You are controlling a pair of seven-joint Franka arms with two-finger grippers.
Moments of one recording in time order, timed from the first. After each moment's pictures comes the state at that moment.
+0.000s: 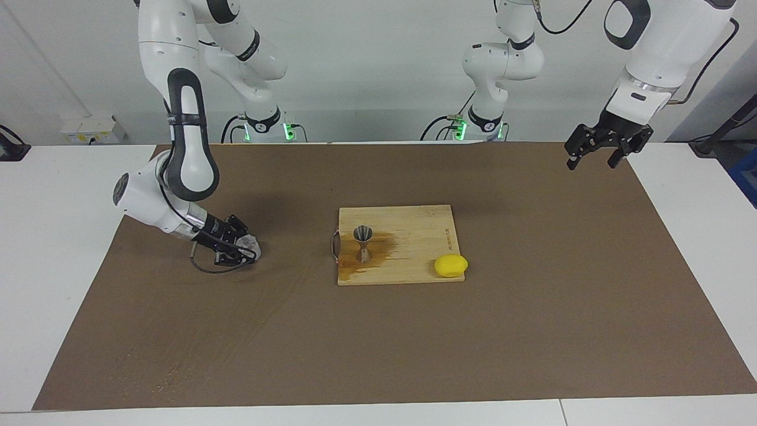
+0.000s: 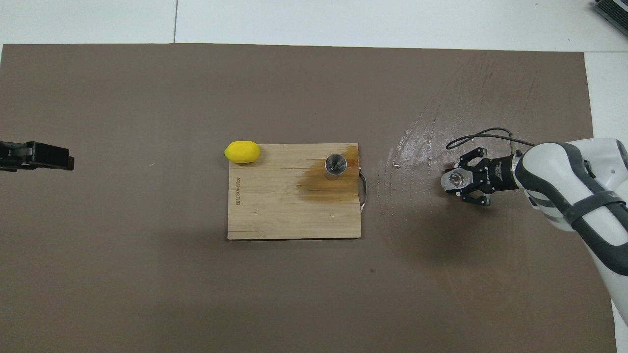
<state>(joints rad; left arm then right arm) -0.15 -0.09 0.13 -1.69 -0.01 1.63 0.05 -0.16 0.31 0.05 -2.09 0.72 2.18 0.99</state>
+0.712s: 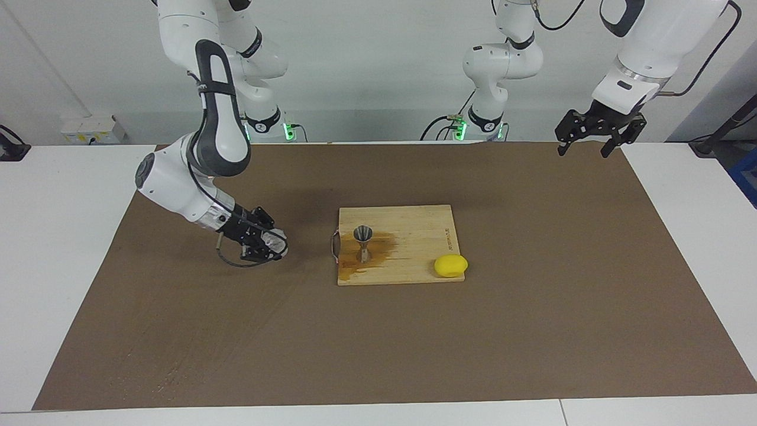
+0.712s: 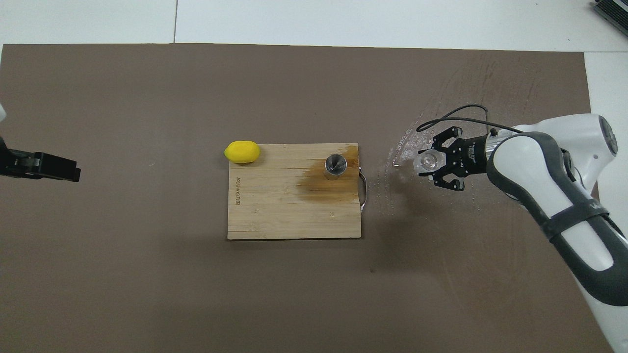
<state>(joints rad) 0.00 -0.09 -0.06 -1.67 -0.01 1.57 0.08 0.02 0.24 0.05 -1.98 0.70 2.19 1.22</state>
